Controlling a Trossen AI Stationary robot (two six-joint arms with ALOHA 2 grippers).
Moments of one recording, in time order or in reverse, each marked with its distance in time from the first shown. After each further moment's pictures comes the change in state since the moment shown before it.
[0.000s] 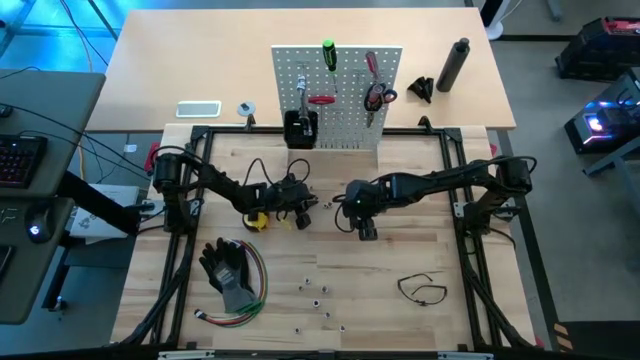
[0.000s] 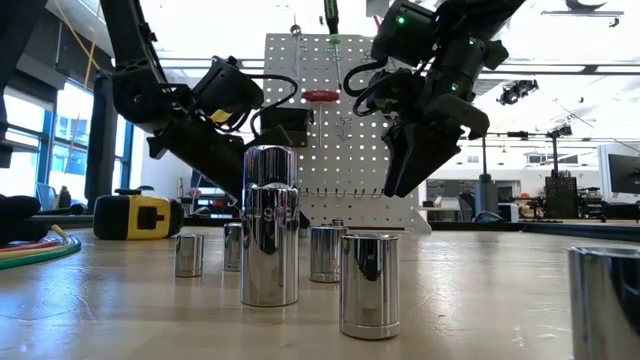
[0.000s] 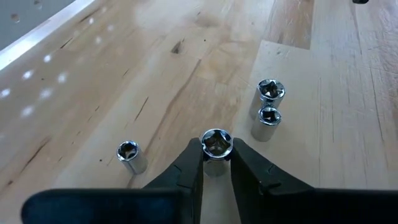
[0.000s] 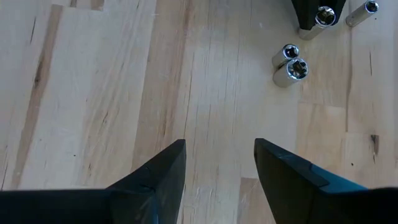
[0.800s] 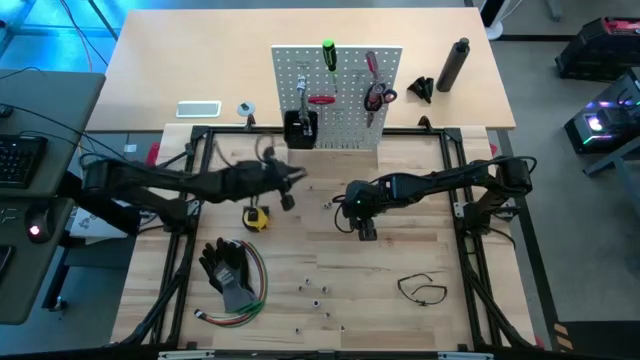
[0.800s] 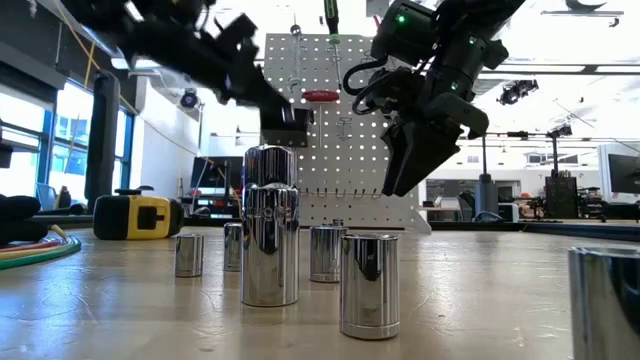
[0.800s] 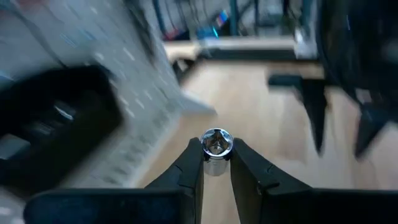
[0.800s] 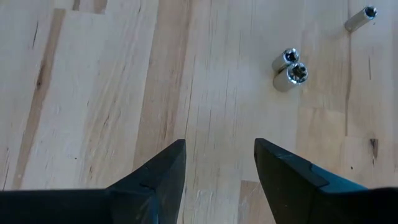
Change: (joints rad) left arm -0.005 -0.569 0.000 -0.284 -0.129 0.194; right arm 0.000 0.000 0.000 0.008 0.000 -0.003
